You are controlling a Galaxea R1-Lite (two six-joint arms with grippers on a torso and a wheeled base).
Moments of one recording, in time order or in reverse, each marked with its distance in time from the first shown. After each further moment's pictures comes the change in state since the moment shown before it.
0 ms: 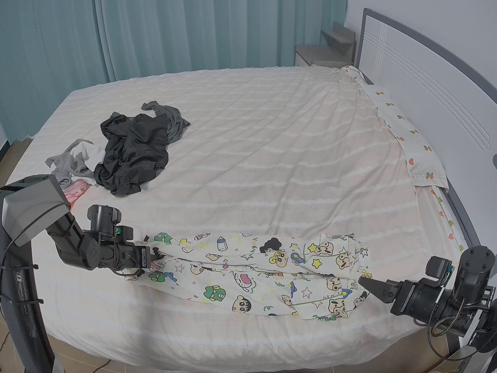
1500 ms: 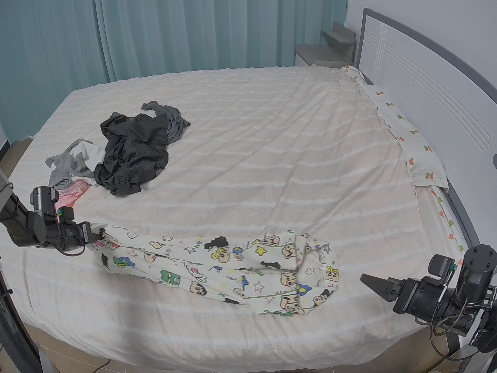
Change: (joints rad) left arm 0.387 -0.187 -0.077 0.220 -0.137 0.007; right arm -0.003 -0.021 0.000 -0.001 -0.001 -0.001
